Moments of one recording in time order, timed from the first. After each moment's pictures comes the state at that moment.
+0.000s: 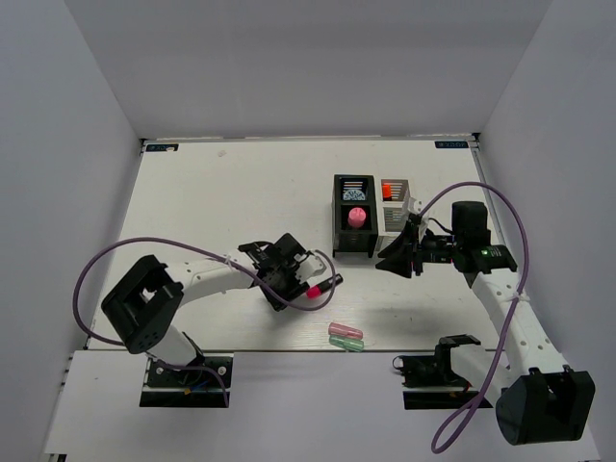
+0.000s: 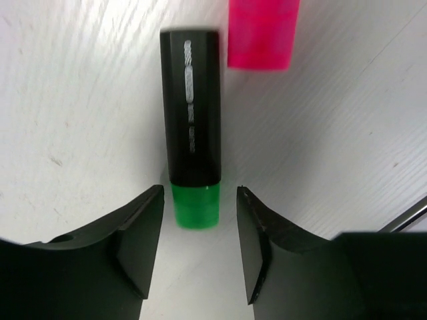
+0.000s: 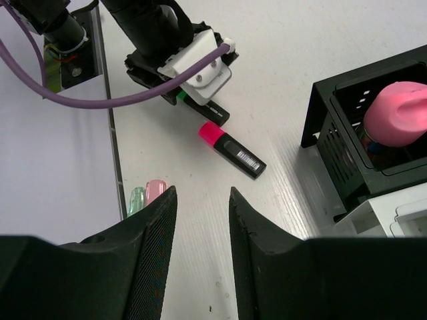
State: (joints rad) left arm -0.85 1.53 0.84 -0.55 0.06 0.19; right arm 0.12 0.96 0.77 -0.59 -1.16 -0.53
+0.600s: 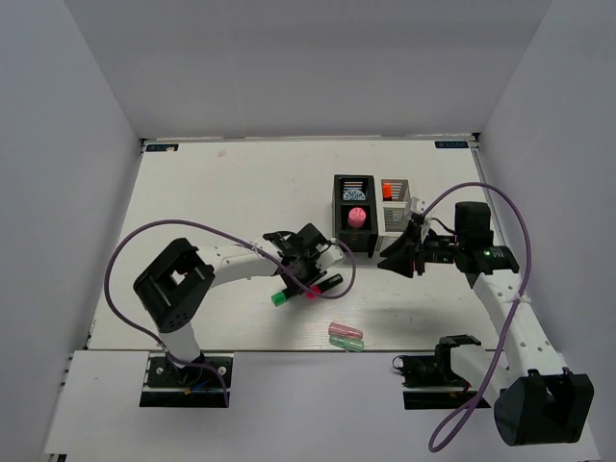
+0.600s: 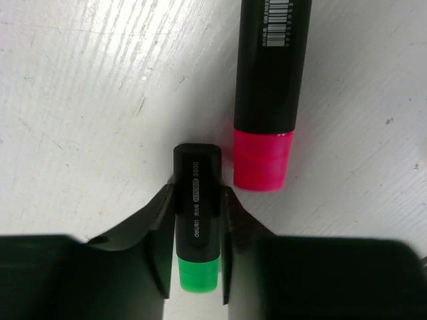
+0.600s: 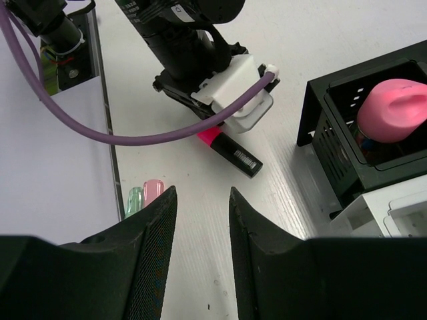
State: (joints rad) left arm -0.89 1.73 1.04 -0.51 0.04 0.17; right arm 0.10 0.95 0.77 -0.60 -1.17 -0.54
